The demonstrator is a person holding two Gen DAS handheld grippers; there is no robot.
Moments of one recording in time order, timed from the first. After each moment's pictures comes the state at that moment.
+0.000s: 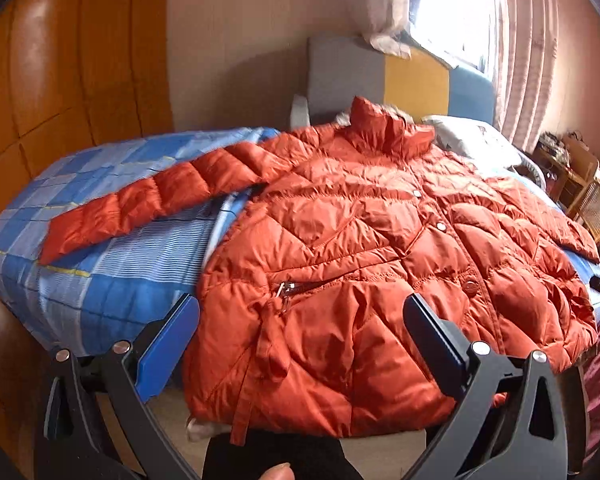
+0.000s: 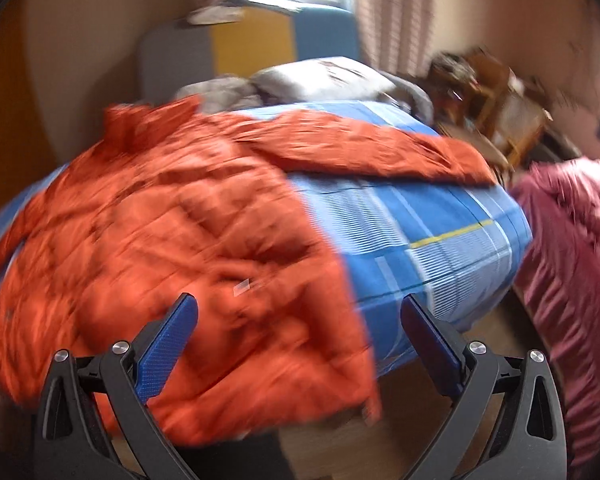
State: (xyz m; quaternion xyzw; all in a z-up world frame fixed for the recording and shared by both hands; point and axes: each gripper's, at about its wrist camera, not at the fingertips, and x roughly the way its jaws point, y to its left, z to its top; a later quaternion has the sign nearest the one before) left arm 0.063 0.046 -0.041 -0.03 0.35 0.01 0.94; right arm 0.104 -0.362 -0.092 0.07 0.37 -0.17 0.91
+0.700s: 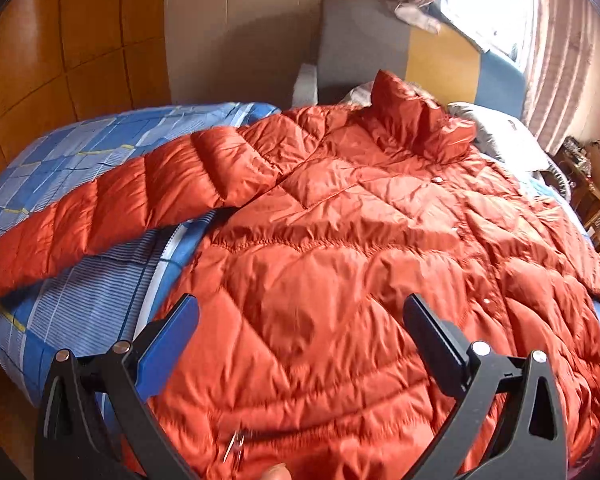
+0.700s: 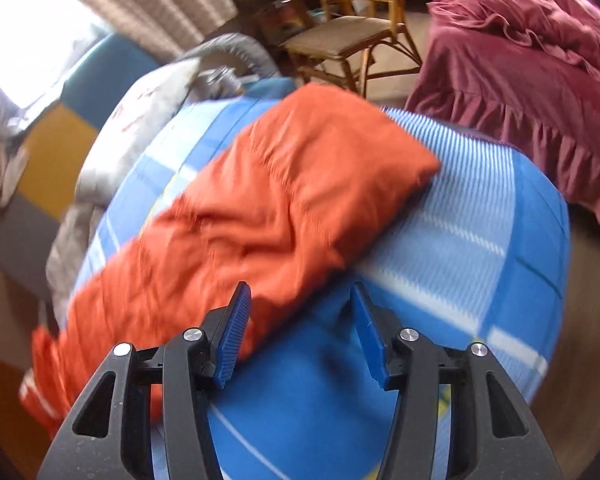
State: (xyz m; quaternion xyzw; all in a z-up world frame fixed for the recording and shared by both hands) left arm 0.215 0.032 -0.067 -0.06 0.41 0.03 0.91; right arm 0.247 -0.673 -0.146 0.41 0.34 -0.32 0.79
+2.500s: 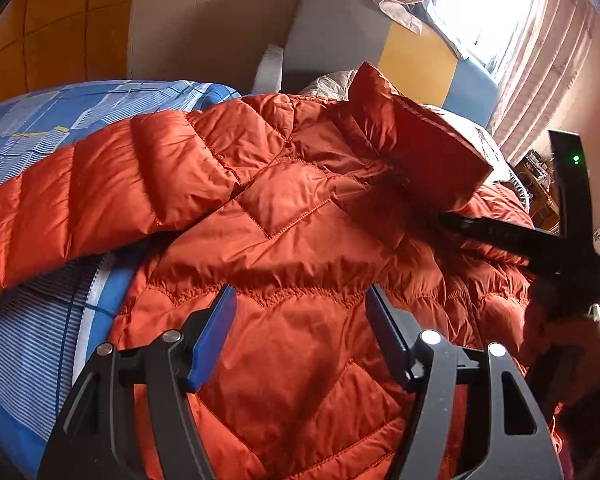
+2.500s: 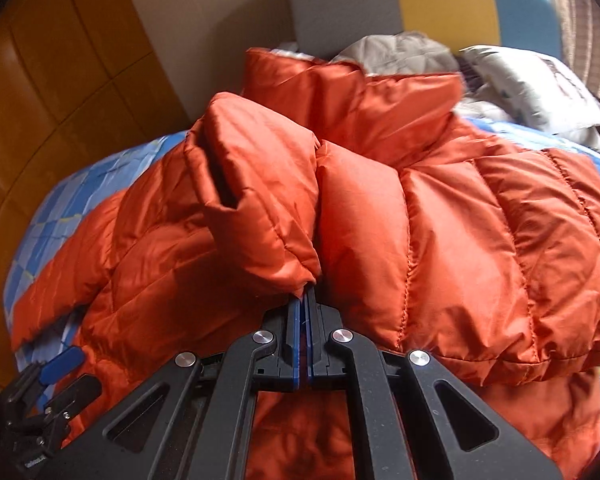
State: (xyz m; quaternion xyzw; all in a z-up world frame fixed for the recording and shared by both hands) left arm 0.270 0.048 -0.083 -0.13 0.43 -0.07 0.89; right arm 0.408 -0.199 -0.113 0.04 0.45 0.12 0.88
